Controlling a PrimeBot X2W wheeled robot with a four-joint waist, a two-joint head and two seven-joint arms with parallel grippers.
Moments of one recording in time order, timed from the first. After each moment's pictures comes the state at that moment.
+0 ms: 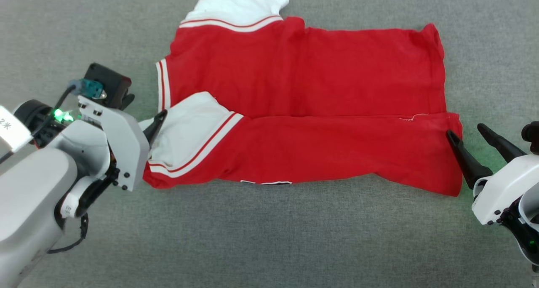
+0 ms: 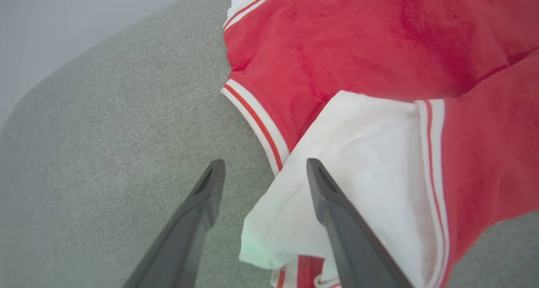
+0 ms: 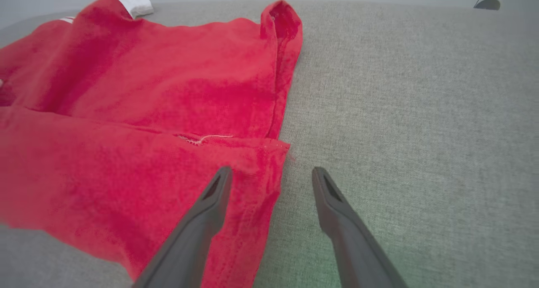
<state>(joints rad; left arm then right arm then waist) -0.88 0.87 -0.92 0.11 -0.89 0.15 0.35 -0.30 -0.36 0.06 0.00 0.47 0.13 0.38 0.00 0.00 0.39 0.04</state>
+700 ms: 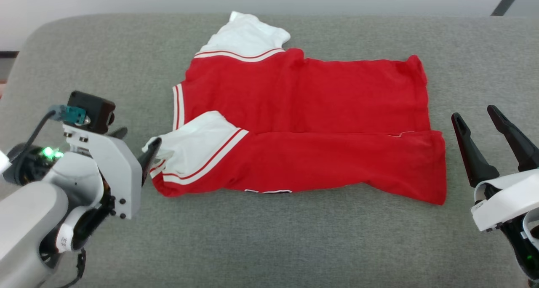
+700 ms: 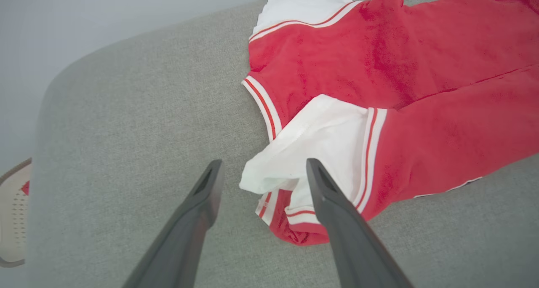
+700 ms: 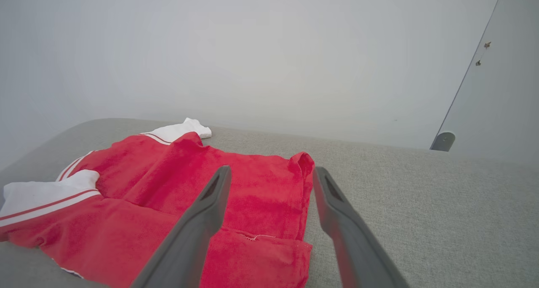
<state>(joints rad) -0.73 0.95 -0.86 -0.10 -1.01 0.32 0.38 -0.23 -0.32 0.04 -0.15 0.43 0.13 0.19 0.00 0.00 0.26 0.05</state>
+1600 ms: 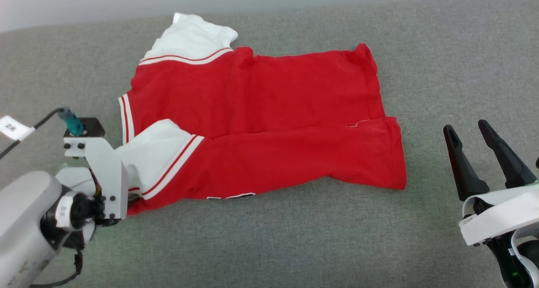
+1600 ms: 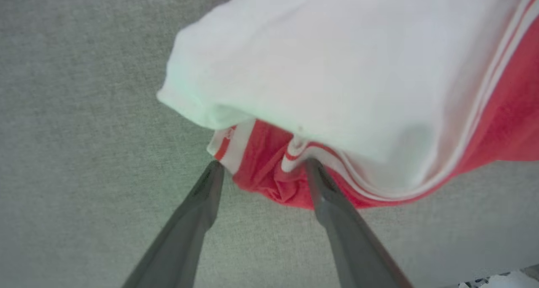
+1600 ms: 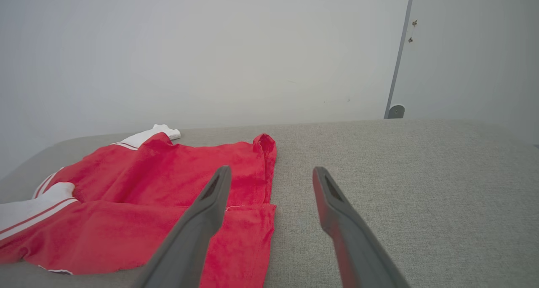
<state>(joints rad) -0.78 0.90 -0.93 0.17 -1.22 0.40 0.81 -0.16 -0.20 0.01 -0.21 0.41 0.13 0.17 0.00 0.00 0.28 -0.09</state>
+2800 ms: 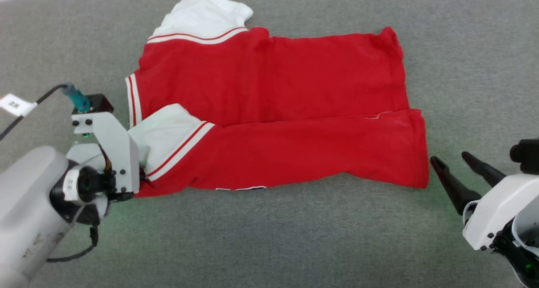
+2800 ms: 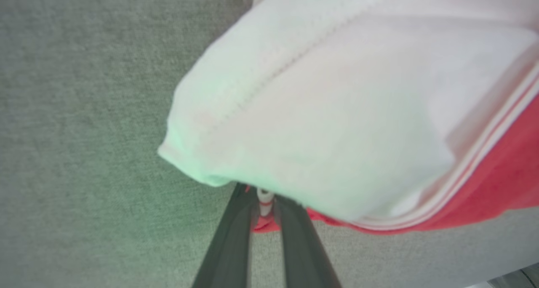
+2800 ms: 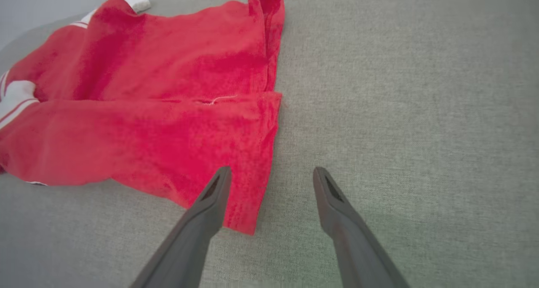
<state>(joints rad) -0.84 0.80 -0.90 0.30 -1.27 0.36 0.82 -0.18 -0.24 -0.02 -0.21 0.48 0.13 0.61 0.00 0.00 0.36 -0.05</state>
